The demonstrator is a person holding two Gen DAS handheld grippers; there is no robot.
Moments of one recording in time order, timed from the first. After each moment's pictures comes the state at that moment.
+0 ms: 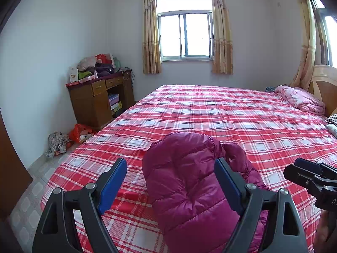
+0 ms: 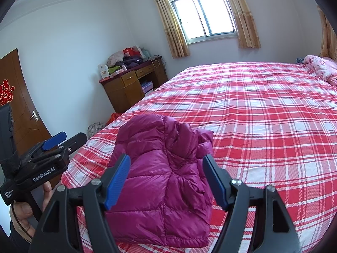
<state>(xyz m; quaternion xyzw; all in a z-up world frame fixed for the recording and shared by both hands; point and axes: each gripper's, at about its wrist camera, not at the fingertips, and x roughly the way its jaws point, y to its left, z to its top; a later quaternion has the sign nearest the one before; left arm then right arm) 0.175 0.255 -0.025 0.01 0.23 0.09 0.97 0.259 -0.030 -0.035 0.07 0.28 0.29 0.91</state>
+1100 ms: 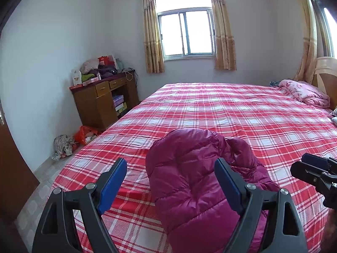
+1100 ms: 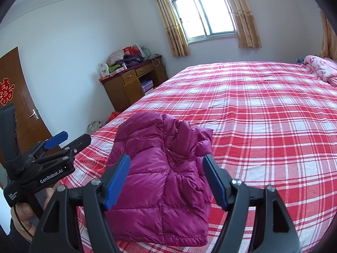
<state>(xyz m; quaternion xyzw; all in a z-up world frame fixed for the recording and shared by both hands) 0.177 0.244 -0.034 0.03 0.23 0.12 0.96 0.260 -0.033 -0.039 0.07 0.28 0.29 0.91</state>
